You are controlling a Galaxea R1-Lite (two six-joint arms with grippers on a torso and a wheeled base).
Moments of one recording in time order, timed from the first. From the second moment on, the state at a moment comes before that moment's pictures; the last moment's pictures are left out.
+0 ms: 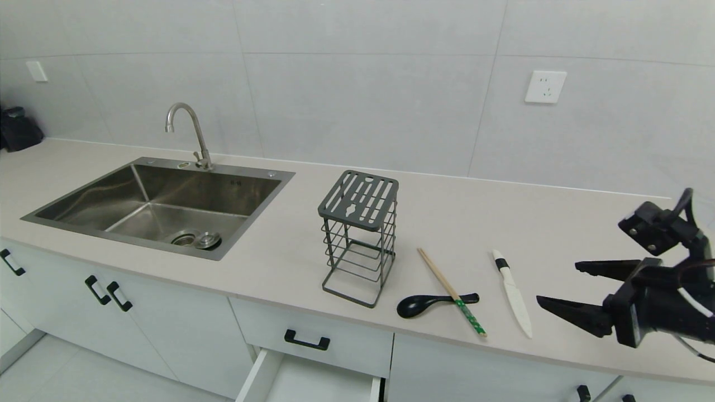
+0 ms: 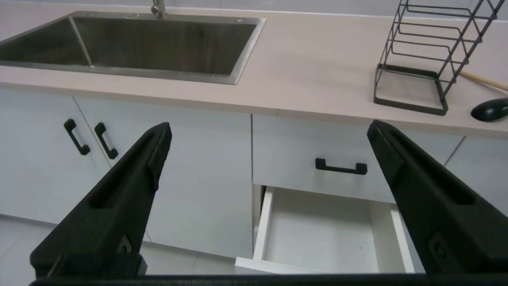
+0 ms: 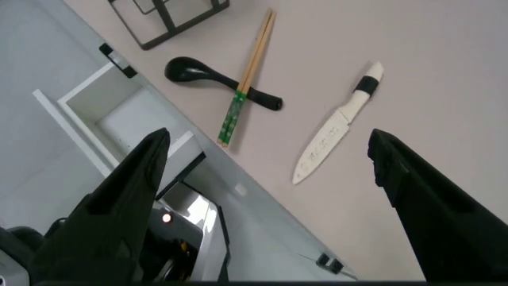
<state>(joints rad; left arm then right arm) 0.00 0.00 0.00 0.00 -0.05 0.01 0.18 1.35 -0.49 -0.25 0.32 -0.21</state>
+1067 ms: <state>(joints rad) 0.00 0.00 0.00 0.00 -0.05 0.01 0.44 1.60 -0.50 -0.35 0.08 0.08</state>
